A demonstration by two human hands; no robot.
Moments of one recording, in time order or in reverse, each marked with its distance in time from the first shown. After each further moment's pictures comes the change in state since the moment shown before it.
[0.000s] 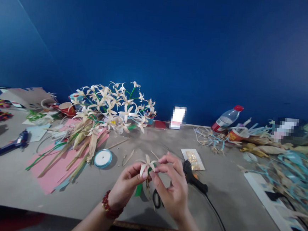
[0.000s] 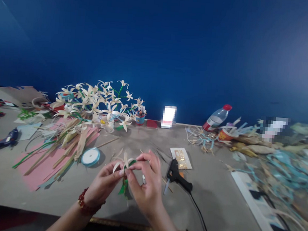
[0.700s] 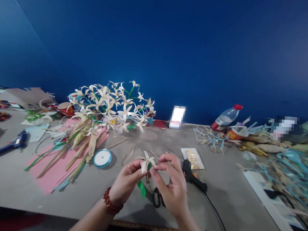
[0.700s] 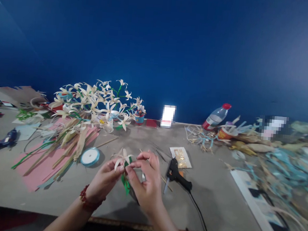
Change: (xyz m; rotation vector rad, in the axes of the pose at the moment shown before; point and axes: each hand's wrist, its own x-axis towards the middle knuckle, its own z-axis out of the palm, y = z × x) left_hand 0.010 -0.003 -0.005 0.046 -0.024 0.033; right_hand -0.002 0.002 -0.001 0.053 -0.018 0.060
